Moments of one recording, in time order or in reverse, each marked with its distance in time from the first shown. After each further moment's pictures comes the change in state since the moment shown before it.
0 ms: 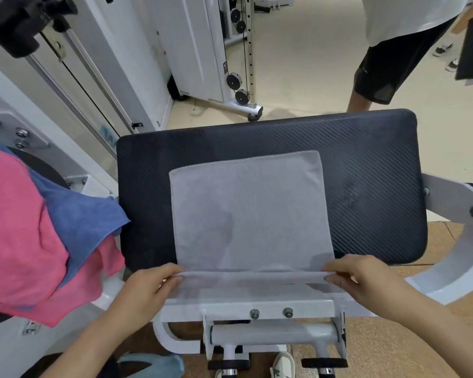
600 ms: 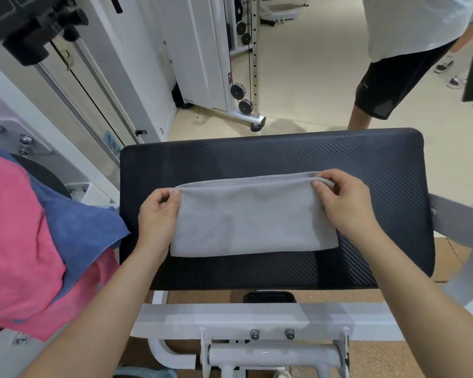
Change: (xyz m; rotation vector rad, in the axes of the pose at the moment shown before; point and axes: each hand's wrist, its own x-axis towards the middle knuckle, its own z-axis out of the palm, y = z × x) left_hand 0.123 0.059 -0.039 -0.676 0.590 -0.399; right_hand 0.124 -0.030 -0.061 0.422 0.592 0.302
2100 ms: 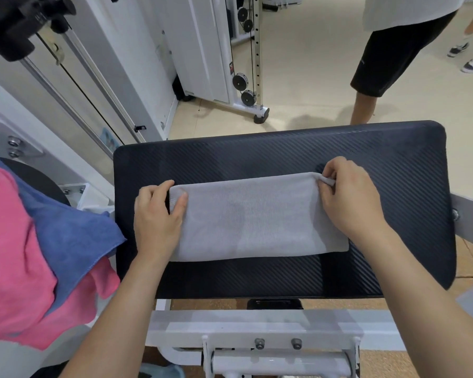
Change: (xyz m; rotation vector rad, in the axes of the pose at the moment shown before) left_hand 0.025 -0.024 0.004 0.619 0.111 0.349; right_hand 0.020 -0.002 0.012 -0.409 0.018 -0.089
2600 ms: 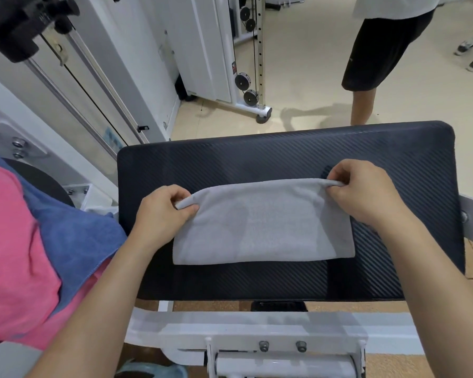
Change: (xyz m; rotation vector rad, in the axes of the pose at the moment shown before) left_hand 0.020 0.013 -0.027 -0.091 -0.370 -0.032; right_hand 0.015 -0.010 -0.026 -0.005 -0.242 0.114
